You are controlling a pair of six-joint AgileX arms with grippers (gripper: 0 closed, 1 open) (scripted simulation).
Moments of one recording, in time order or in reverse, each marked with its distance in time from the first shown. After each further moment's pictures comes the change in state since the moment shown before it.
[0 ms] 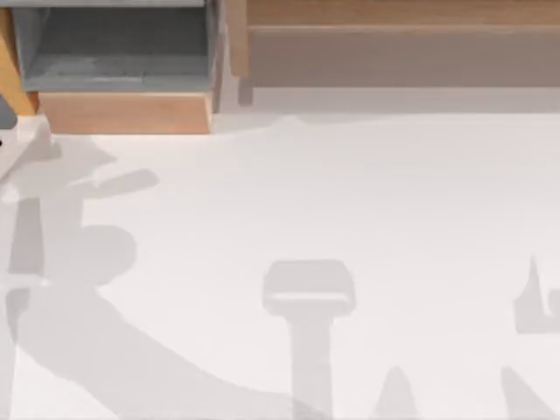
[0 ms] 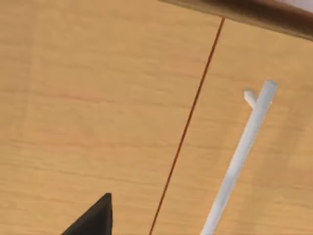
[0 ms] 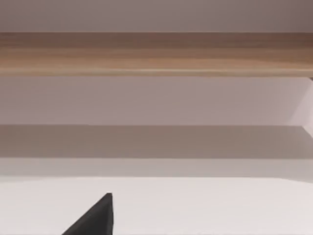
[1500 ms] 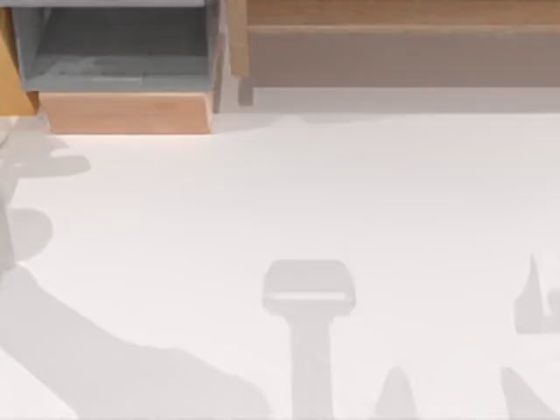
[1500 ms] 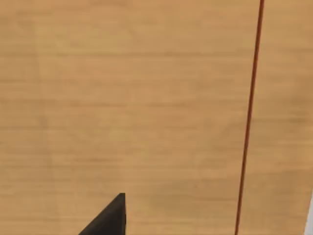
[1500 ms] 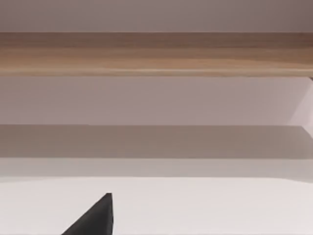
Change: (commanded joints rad) left arm 0.138 0.193 0.256 0.065 0.191 0.223; right arm 0.000 0.000 0.000 0.000 0.000 0.000
